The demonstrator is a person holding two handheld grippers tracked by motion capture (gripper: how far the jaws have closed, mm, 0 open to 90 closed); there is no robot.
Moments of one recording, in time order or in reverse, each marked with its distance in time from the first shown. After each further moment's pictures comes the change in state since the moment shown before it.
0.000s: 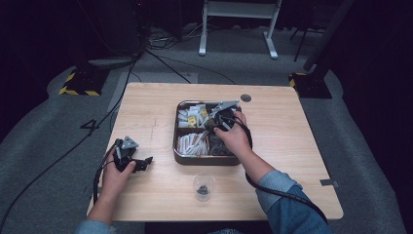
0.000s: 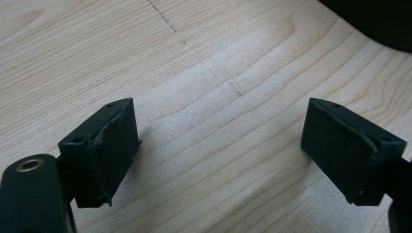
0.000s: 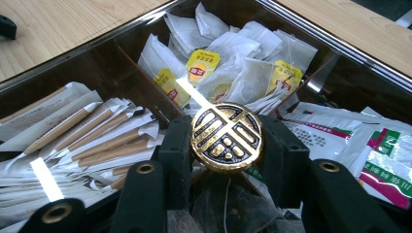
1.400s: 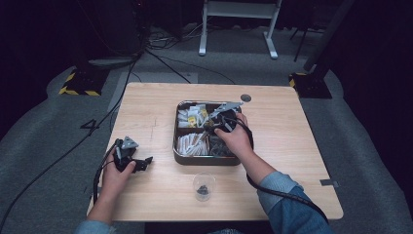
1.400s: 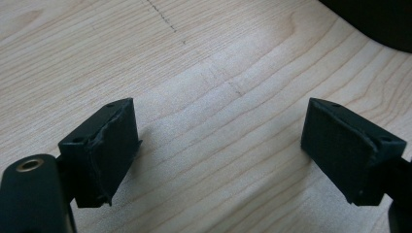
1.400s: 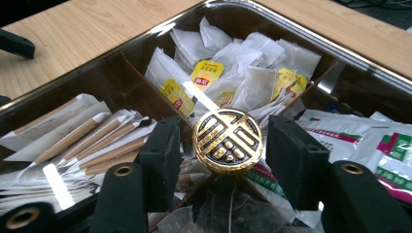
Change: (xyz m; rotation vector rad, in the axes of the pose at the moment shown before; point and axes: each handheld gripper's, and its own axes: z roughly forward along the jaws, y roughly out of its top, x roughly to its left) left arm 0.000 0.000 0.000 0.000 0.000 0.000; right arm -0.004 -0.007 -0.001 -0.078 0.037 0.034
